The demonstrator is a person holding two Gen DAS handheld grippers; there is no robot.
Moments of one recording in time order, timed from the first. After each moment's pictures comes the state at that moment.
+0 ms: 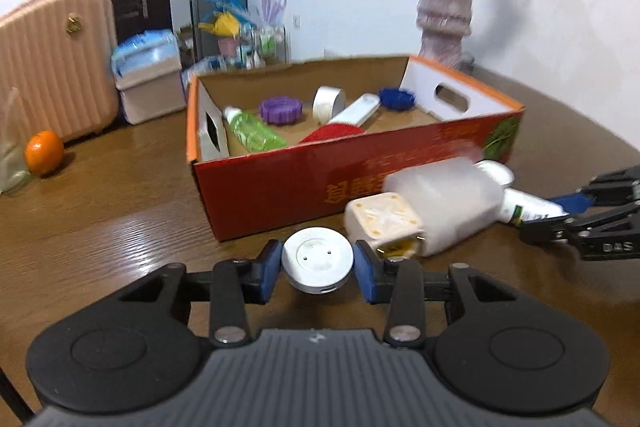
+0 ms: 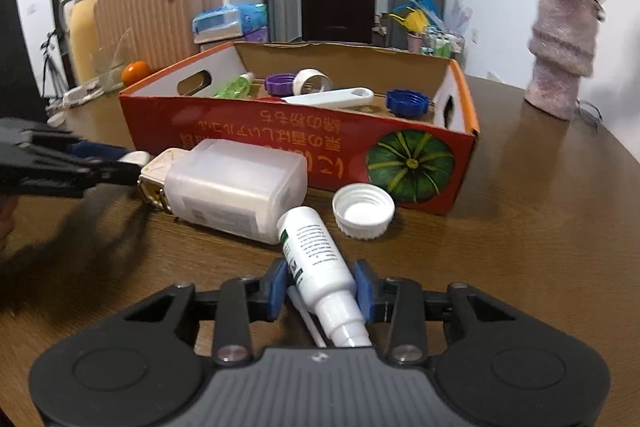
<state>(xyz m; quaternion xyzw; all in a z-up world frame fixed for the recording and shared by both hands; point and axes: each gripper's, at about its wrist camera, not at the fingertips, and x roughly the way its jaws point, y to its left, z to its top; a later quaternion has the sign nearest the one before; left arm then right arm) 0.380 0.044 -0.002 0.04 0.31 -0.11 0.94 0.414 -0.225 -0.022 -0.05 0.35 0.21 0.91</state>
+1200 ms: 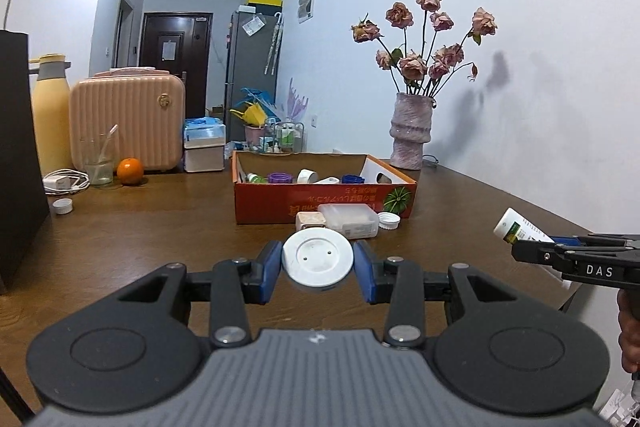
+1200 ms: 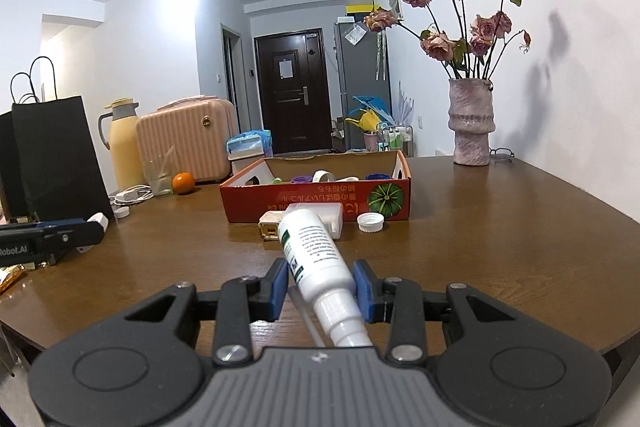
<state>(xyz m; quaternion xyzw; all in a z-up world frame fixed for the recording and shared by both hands) 0.120 0.037 0.059 -0.03 0.16 -0.09 0.98 0.146 -0.249 0.043 0.03 0.19 0.15 0.97</state>
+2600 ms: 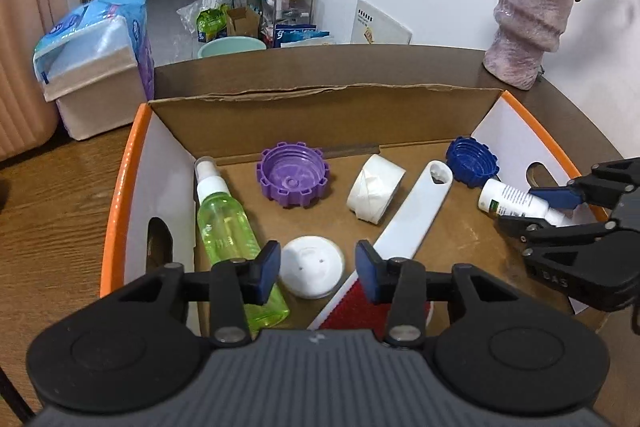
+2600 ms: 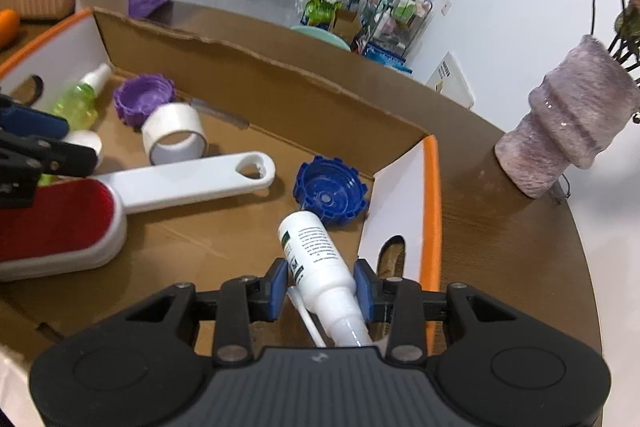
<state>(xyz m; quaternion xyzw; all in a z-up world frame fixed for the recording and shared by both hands) 0.606 0.024 0.008 -0.01 0.42 -0.08 0.90 0.630 -0.157 0.005 -0.22 0.44 0.09 0.87</state>
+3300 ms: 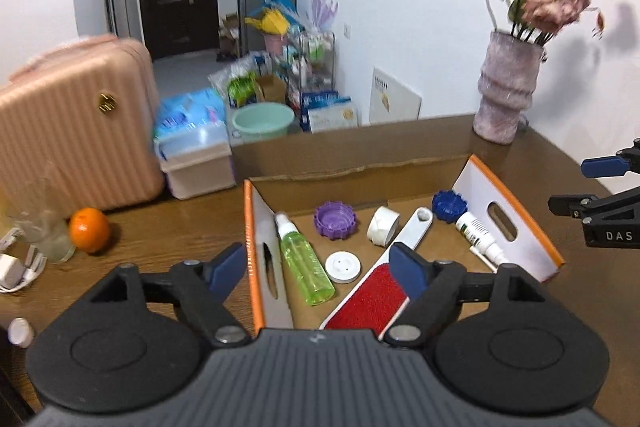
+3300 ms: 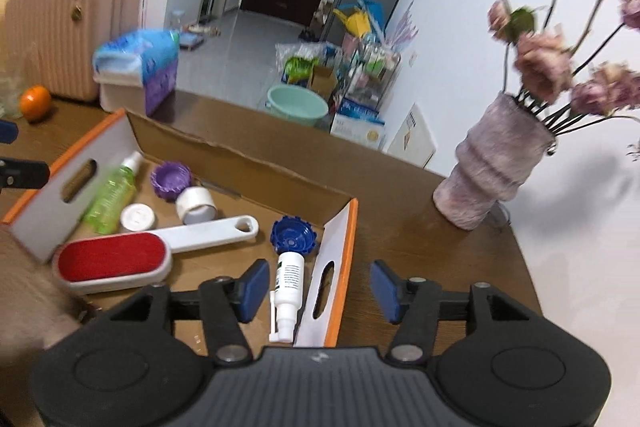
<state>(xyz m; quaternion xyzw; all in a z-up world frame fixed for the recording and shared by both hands) 0.482 0.051 0.130 0.02 0.32 -0.04 0.94 0.539 -0.183 0.130 -0.19 0.36 0.09 0.91</state>
